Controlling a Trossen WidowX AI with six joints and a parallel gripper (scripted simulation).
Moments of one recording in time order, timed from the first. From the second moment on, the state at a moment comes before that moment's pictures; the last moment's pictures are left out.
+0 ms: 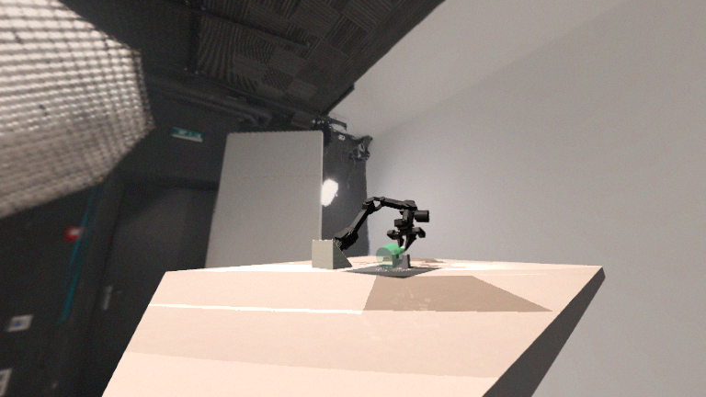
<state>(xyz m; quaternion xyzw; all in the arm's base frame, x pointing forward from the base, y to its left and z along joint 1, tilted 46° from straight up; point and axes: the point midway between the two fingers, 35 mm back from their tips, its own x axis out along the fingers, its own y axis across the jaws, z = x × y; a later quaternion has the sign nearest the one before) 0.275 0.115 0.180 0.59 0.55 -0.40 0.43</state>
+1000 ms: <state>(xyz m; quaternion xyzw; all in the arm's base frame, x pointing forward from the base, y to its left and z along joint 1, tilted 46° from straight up) 0.274 0.129 0.175 0.59 0.55 -0.39 0.43</state>
